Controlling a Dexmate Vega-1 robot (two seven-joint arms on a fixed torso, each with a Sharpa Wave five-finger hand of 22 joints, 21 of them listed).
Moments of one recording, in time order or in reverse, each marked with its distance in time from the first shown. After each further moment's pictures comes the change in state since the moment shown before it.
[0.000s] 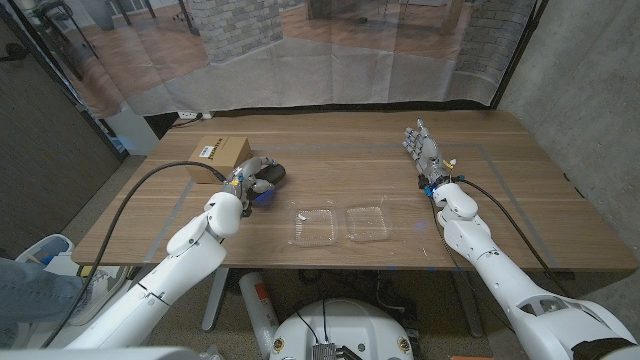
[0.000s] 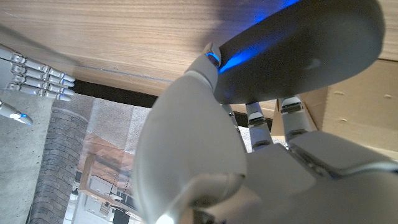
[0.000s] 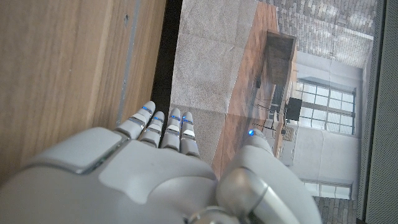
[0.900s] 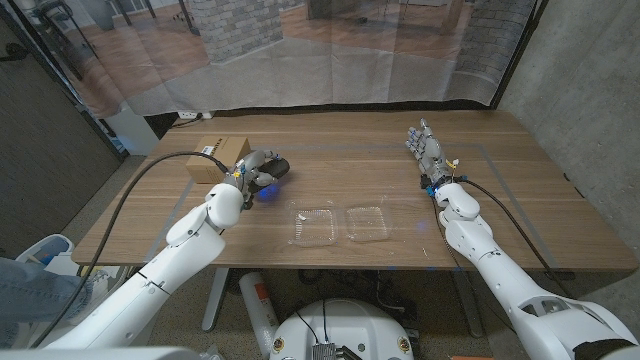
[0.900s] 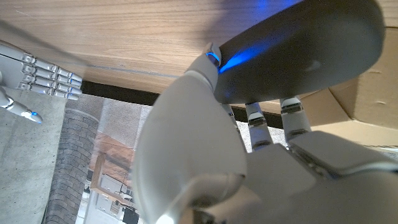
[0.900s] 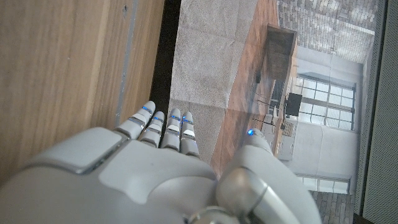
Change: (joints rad) left arm -0.047 0.016 0.012 0.016 0.000 -0.035 -0.043; left_hand 0.000 0.000 0.000 0.000 -0.002 0.009 -0.002 0.000 0.009 0.014 -0.007 0.004 0.015 0.000 0.000 0.011 0.005 -0.018 -0.018 0.026 0.001; right arm -0.006 -0.003 0.009 -0.006 0.004 0.004 -0.008; right_hand 0.005 0.005 0.000 0.000 0.000 0.000 0.000 0.000 0.000 0.000 0.000 0.000 0.000 0.000 0.000 0.000 0.000 0.000 0.000 0.000 0.000
